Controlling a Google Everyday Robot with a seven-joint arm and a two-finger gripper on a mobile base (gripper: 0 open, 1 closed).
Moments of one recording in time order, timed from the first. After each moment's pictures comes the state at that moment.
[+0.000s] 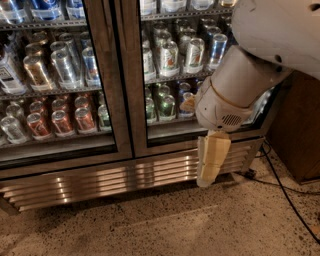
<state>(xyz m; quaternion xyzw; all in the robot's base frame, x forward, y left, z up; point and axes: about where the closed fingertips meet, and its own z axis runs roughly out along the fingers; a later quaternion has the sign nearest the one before) 0.433 -0.071 0.871 -0.73 0.66 0.10 0.15</state>
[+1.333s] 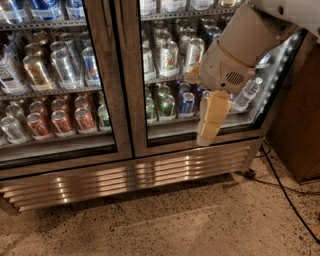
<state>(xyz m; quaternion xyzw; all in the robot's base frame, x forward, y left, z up) 0.494 -0.078 0.908 -0.71 0.67 0.13 0.17</state>
